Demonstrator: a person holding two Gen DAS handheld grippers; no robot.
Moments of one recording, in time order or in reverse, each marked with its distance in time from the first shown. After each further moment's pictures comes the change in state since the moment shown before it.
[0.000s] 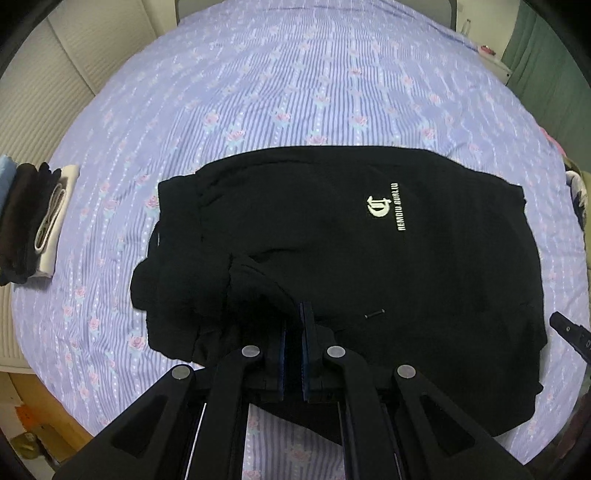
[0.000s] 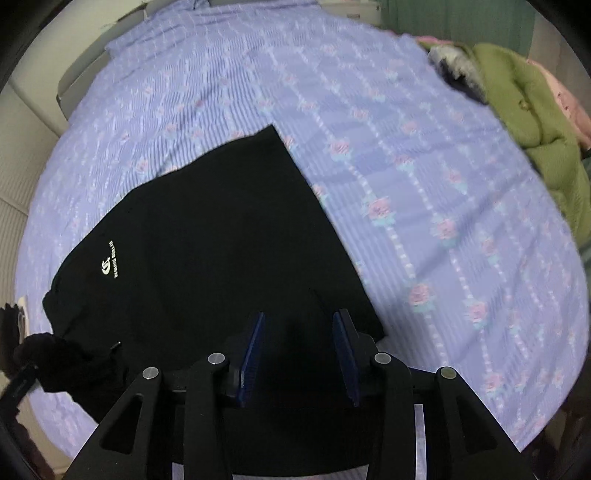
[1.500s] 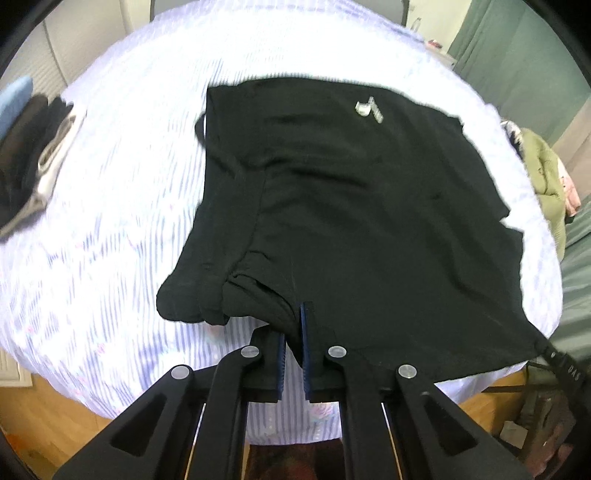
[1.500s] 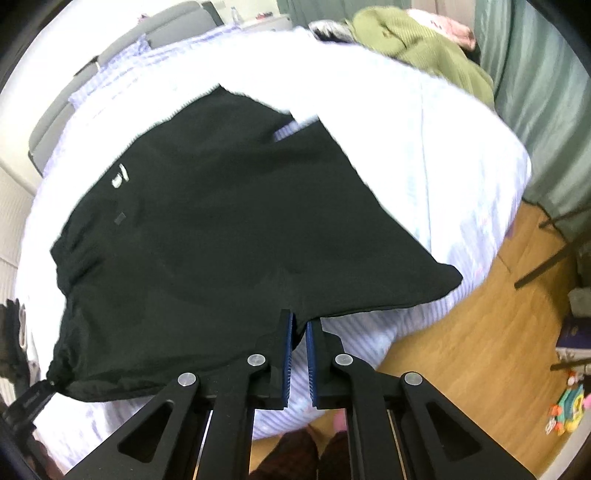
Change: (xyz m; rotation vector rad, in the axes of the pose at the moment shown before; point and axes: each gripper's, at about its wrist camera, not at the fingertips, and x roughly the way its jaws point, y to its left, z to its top) left arm -0.062 0.110 -0.168 0.093 -0.039 -0.227; right arm -0.107 0.012 -0.284 0.268 -0.193 -0.099
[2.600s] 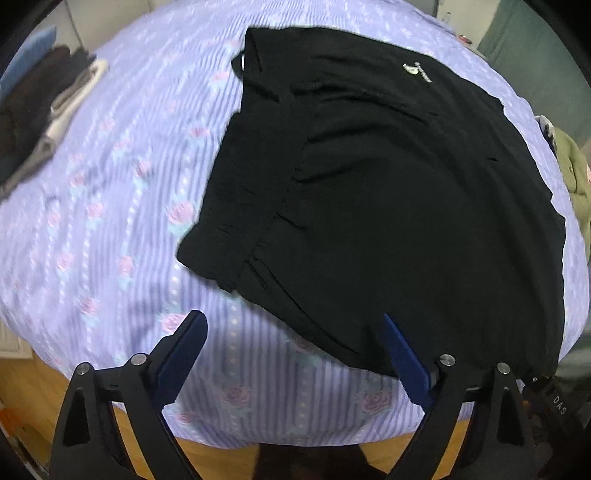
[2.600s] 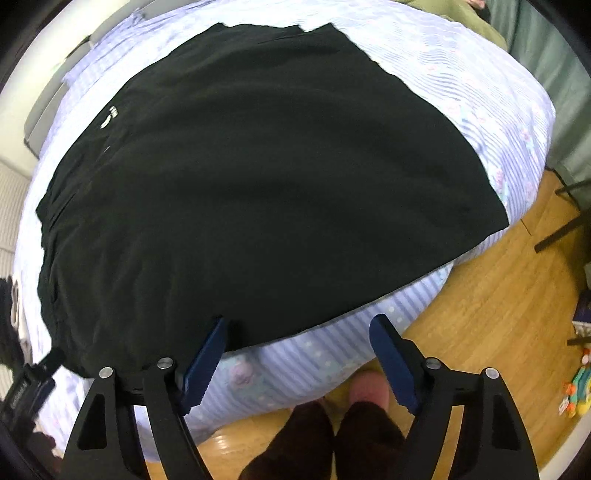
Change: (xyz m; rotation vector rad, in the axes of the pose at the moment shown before) left arm 0.069 0.026 -0.052 -0.078 0.064 0.082; right arm 0.086 -0.009 -0.075 0.053 0.164 0.026
